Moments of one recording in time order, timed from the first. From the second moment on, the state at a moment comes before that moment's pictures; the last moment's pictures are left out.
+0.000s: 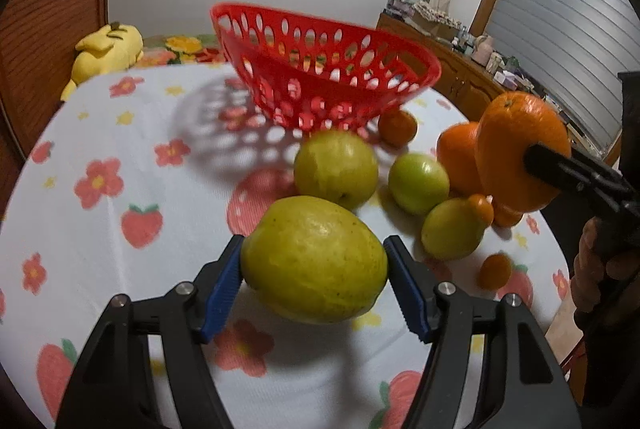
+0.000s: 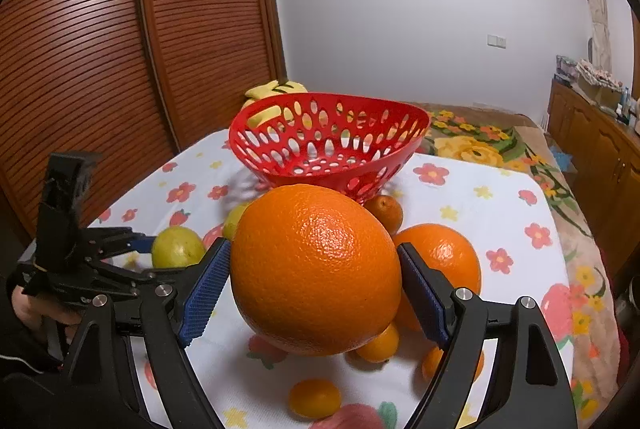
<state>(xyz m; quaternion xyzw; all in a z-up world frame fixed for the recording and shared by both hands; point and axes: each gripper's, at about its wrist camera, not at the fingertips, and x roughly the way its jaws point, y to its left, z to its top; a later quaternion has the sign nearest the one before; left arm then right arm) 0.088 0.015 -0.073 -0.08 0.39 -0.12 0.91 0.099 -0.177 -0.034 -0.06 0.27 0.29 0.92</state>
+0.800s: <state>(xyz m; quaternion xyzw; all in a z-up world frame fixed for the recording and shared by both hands) 0.125 0.018 0.010 -0.05 0.32 -0.12 0.94 0.131 -0.170 0.013 -0.07 0.26 0.30 0.91</state>
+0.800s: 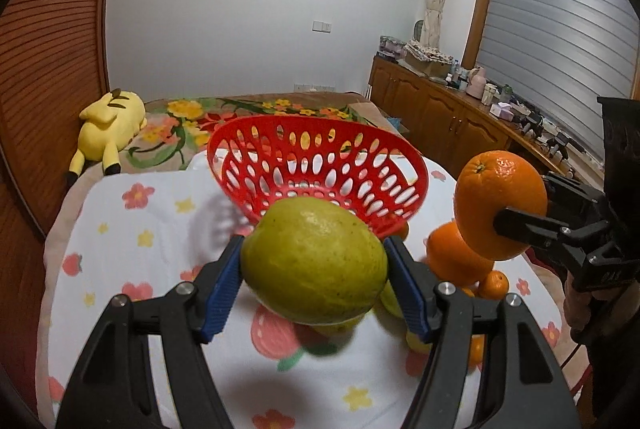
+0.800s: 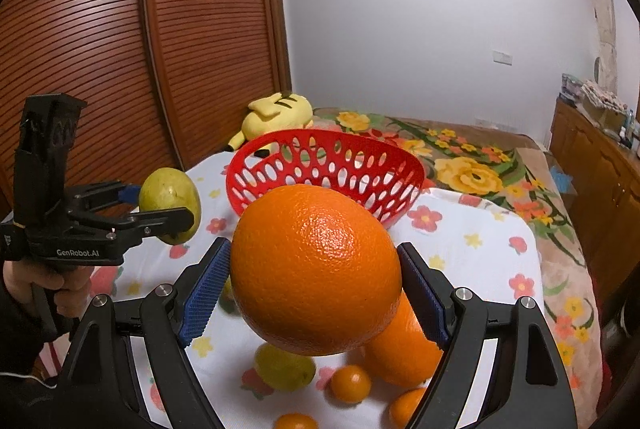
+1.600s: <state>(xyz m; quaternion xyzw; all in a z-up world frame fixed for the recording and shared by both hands) 0.219 0.004 -0.012 -0.01 0.36 -0.11 0.93 0.221 -0.139 0.006 -0.06 0.31 0.31 0.90</state>
